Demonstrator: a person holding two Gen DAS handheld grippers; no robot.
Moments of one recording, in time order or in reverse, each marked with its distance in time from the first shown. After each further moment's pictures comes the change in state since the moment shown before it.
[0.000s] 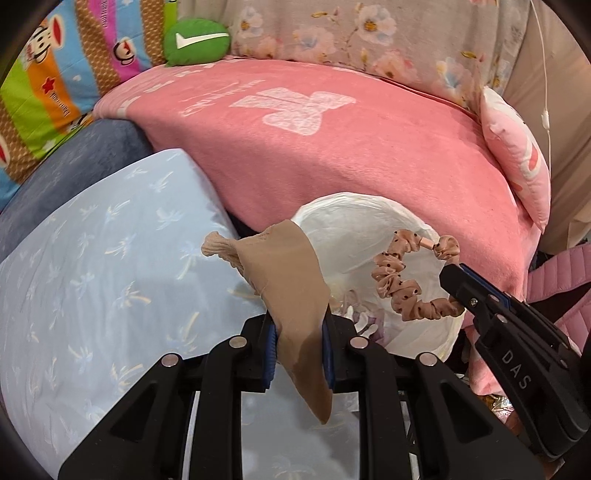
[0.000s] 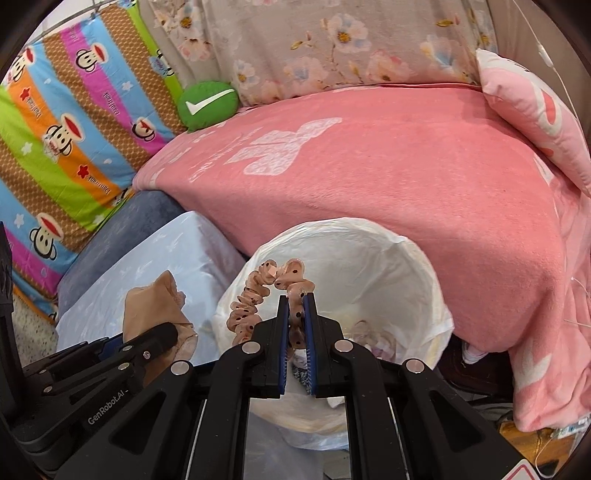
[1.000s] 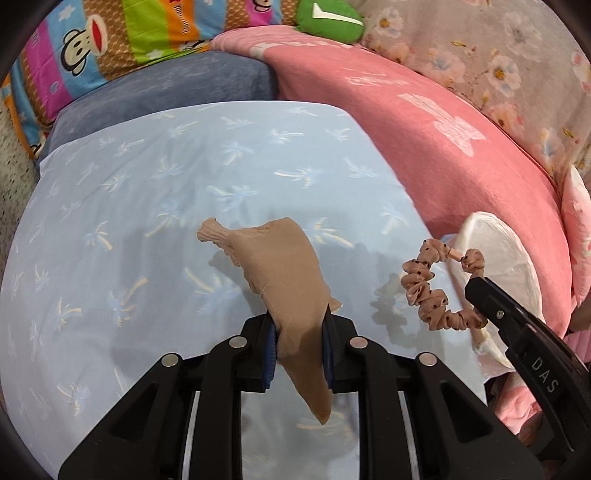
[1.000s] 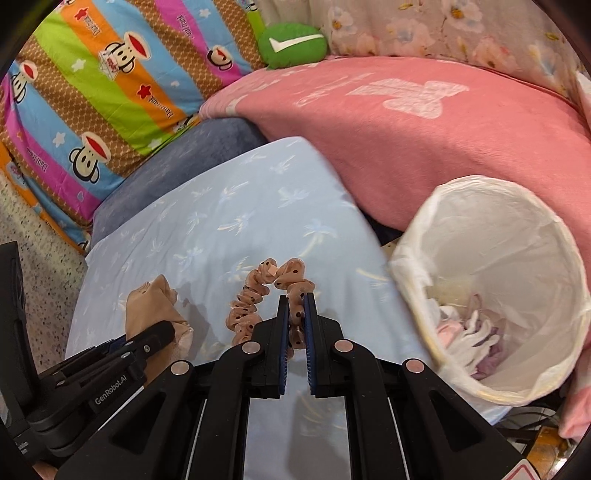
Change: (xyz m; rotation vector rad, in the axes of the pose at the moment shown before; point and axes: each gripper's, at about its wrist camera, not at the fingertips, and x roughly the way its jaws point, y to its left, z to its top) left arm -0.025 0.168 -0.067 -0.339 0.025 0.139; right arm 0.050 0.164 -0.055 -0.195 0.157 0.150
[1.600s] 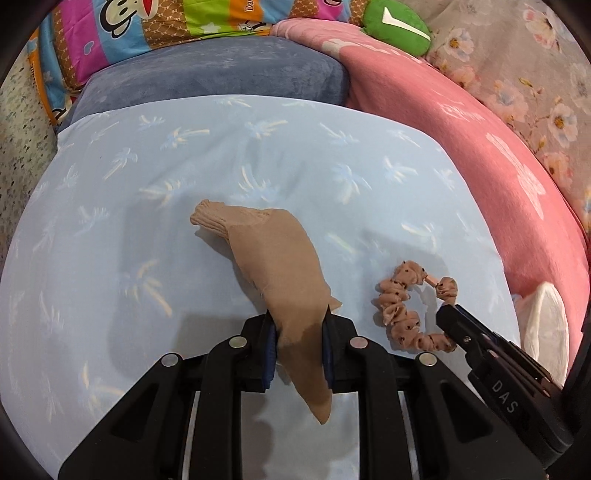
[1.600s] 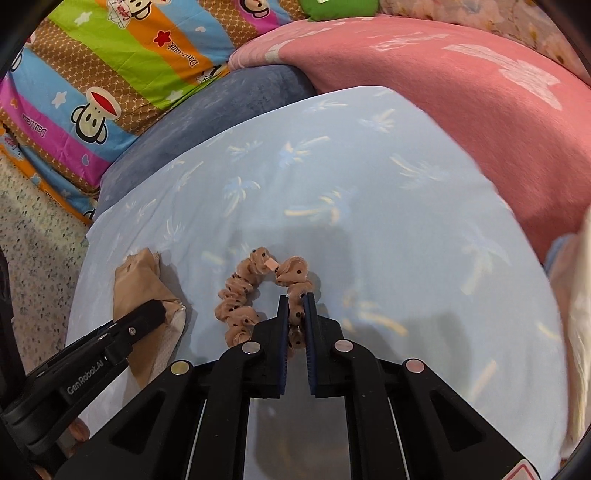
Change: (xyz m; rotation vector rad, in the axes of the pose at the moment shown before) left arm 0.040 0.109 0.044 -0.155 0.019 0.064; right arm 0.128 0.095 0.021 -0.063 0.164 0.077
